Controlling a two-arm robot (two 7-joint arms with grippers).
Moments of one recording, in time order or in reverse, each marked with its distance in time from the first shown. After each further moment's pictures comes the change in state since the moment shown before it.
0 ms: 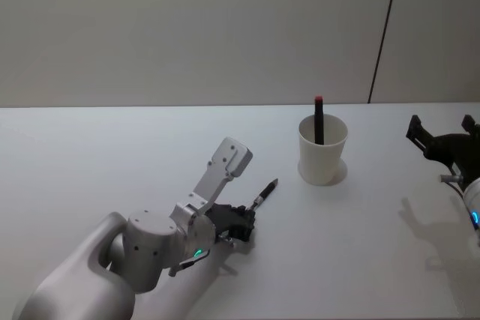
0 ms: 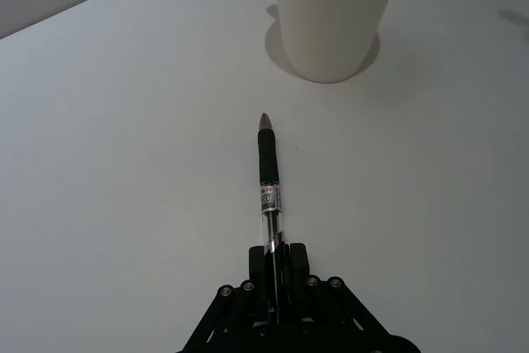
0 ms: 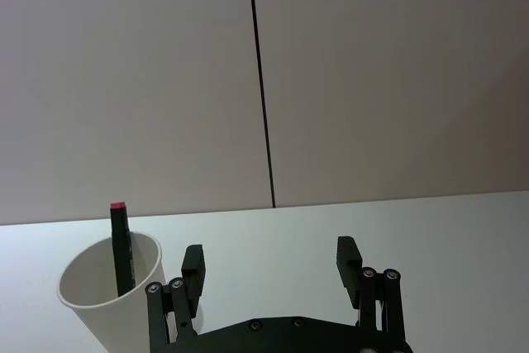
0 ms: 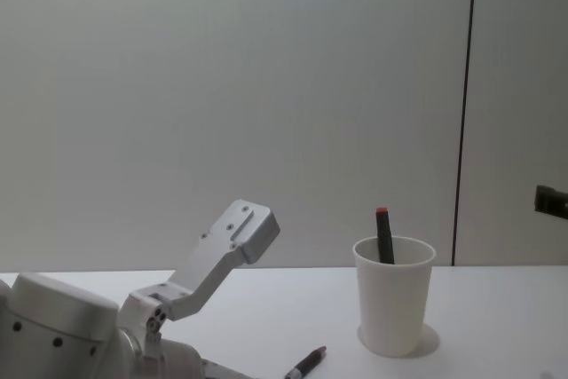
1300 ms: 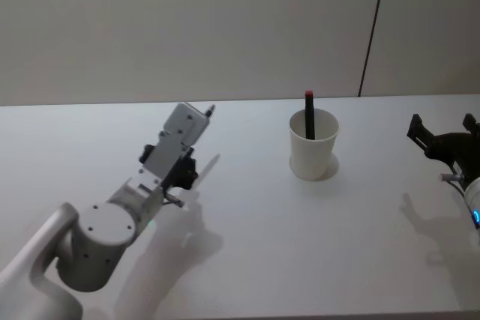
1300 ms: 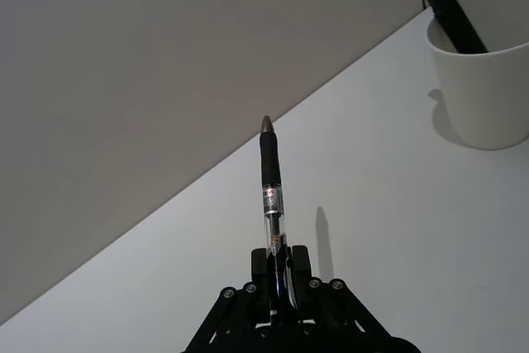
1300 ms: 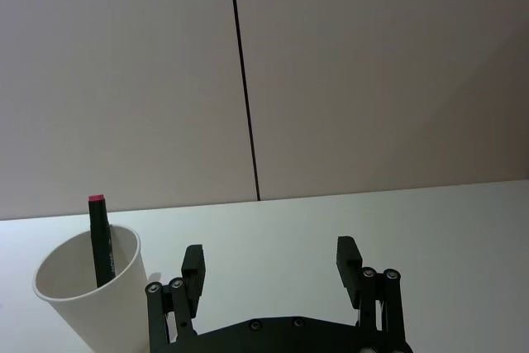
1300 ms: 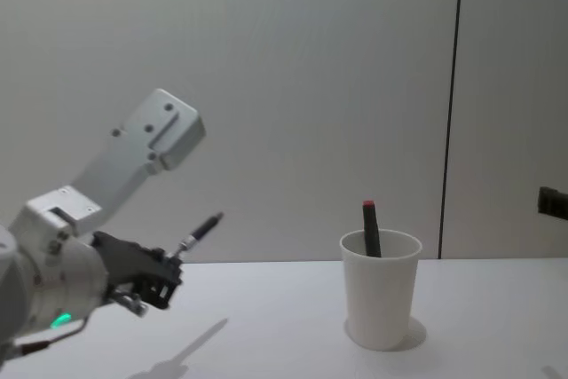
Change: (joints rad) left arm 0.125 0.144 -0.076 -0.340 0.173 -0.092 0.260; right arm 0.000 0.000 0.000 0.000 0.000 0.000 0.000
